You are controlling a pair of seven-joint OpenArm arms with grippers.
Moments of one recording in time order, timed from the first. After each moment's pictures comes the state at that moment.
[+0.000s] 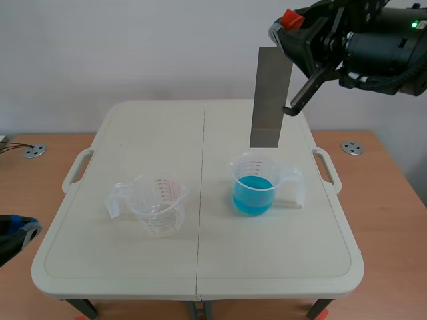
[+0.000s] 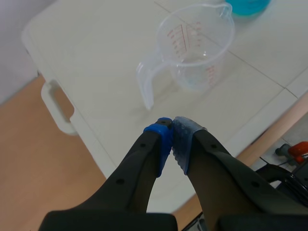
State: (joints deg) left arm 47.4 -44.1 -8.2 105.4 -13.2 -19.9 -11.8; right arm 2.6 15.4 1.8 107.5 -9.8 43.4 -0.5
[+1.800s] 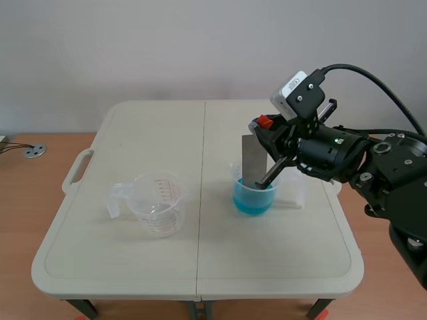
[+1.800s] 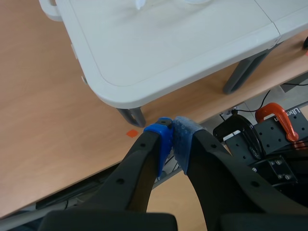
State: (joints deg) left arm 67.8 -30.8 -17.0 105.4 -12.3 -19.9 -16.8; right arm 6.7 9.7 -2.0 71.6 -25.2 37.8 23.7
